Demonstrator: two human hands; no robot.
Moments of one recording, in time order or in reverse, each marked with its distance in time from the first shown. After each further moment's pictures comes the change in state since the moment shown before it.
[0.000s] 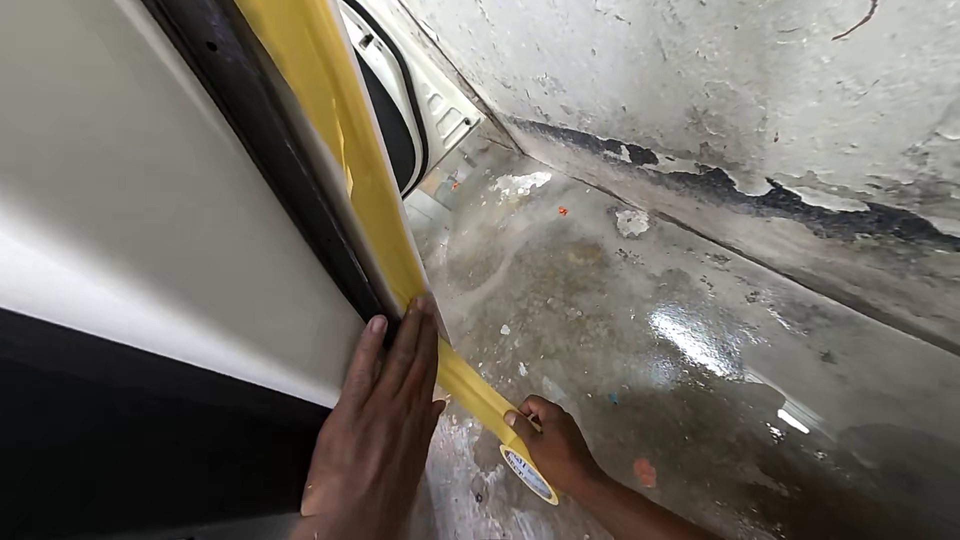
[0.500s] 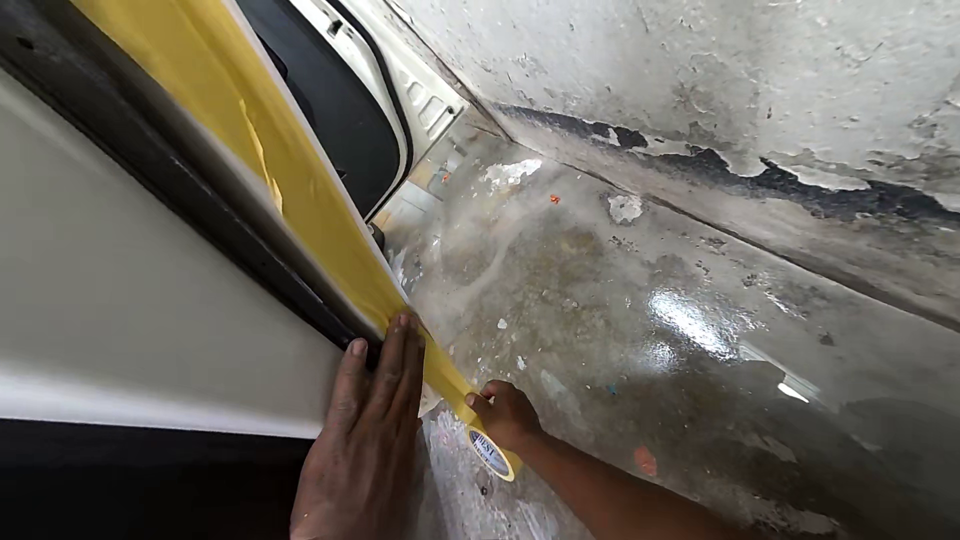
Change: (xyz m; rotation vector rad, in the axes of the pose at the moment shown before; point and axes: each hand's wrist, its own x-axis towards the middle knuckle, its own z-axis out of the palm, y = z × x) left_hand -0.001 0.008 0.001 0.064 -0.154 0.040; right_hand 0.055 -0.031 0.028 -0.021 -0.144 0.078
